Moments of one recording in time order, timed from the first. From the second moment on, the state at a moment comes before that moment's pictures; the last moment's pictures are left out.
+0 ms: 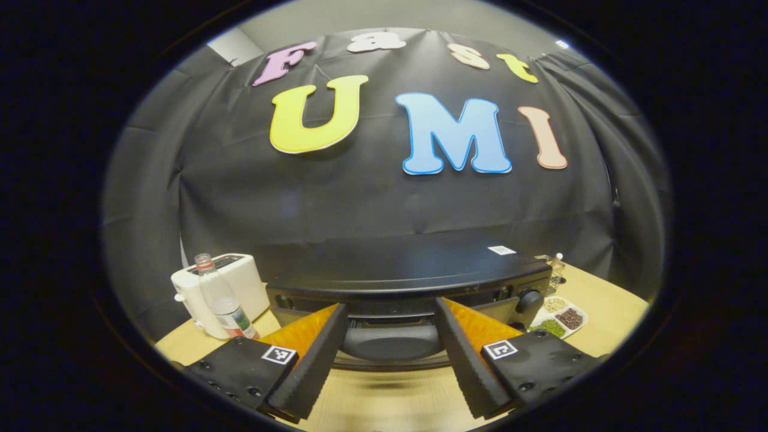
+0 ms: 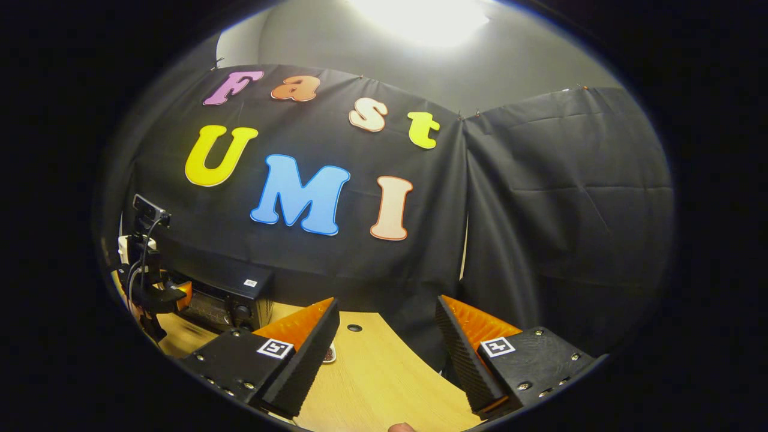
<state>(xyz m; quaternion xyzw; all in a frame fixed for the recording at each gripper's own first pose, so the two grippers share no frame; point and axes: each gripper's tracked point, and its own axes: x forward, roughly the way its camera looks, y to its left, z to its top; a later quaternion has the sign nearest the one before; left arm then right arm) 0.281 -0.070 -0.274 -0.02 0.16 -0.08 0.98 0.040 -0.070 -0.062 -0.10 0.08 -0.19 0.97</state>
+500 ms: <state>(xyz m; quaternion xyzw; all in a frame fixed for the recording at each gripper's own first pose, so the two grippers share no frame) 0.210 -0.065 -0.307 0.00 0.21 -0.07 0.98 0.037 -0.078 -0.078 -0.07 0.10 -0.15 0.98</state>
